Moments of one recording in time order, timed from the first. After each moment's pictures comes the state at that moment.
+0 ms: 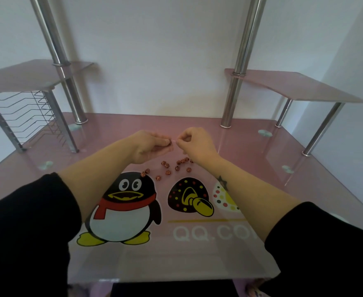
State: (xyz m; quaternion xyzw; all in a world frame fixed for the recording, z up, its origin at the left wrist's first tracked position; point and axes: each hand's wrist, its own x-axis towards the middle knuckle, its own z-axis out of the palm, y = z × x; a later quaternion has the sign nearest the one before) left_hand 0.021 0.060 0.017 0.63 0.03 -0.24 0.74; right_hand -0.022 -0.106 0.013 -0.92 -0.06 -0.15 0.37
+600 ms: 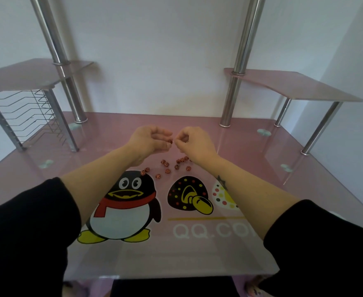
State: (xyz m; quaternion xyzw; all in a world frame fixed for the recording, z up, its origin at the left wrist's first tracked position) left_hand 0.011 0.062 0.007 0.74 -0.10 -0.11 0.66; right_hand -0.028 -0.103 0.017 -0.94 -0.07 -0.16 0.31
